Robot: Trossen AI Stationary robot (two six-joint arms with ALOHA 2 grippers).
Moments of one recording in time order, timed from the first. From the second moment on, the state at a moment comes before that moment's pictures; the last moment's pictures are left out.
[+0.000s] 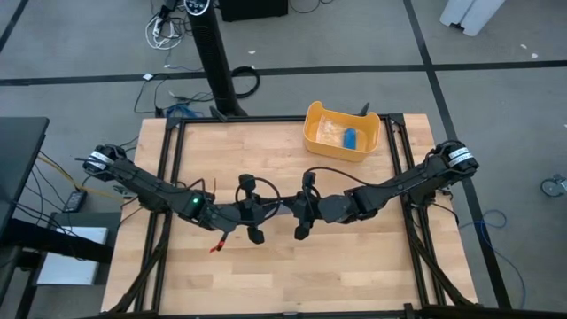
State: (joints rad) left arm -0.42 1.42 1.01 0.01 -0.75 0.29; right arm 0.34 1.60 1.11 0.19 0.64 -0.30
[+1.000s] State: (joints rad) left arm -0.42 1.41 1.01 -0.17 -0.81 0.22; right arm 0.38 1.60 1.11 0.18 0.67 -0.32
